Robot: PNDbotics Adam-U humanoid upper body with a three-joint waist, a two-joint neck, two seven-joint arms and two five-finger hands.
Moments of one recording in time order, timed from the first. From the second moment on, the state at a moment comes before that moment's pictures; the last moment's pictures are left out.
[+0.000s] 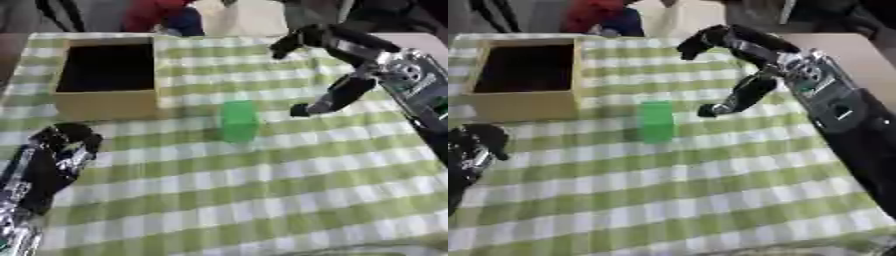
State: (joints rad) left arm -0.28 0.20 -0.18 -1.65 0.15 0.07 -0.05; right arm -0.55 -0.73 0.20 -1.60 0.11 -0.35 0.48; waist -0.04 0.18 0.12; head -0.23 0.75
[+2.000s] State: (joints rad) left arm -0.29 0.20 -0.19 -1.65 0.15 0.07 -0.06; right arm -0.78 -0.53 0.25 -1.08 0.25 -0.40 0.66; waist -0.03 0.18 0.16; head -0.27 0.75
